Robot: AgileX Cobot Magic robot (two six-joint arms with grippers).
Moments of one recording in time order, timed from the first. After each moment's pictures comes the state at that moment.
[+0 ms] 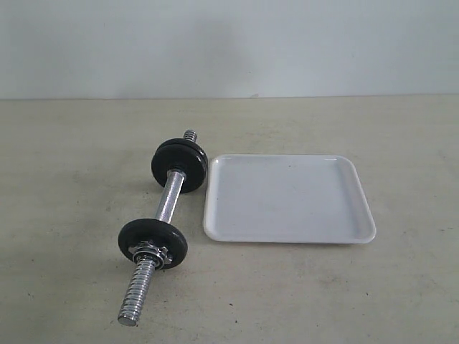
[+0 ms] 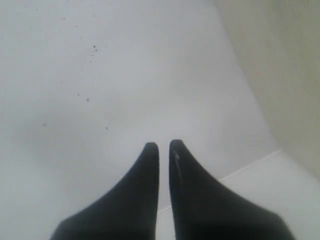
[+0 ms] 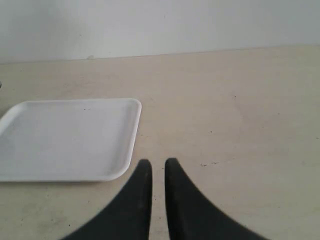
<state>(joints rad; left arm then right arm) -0.08 0.00 0.00 0.45 0.18 1.57 0.08 0.01 0.00 -0.02 0.33 0.08</state>
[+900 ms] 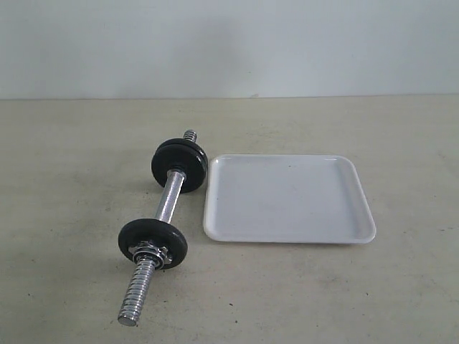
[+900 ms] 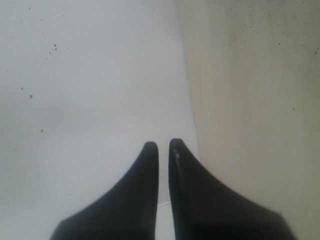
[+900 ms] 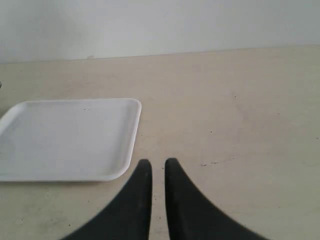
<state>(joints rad) -0.08 0.00 0.00 0.10 0.30 1.57 0.08 0.01 0.00 -0.02 0.33 0.08</state>
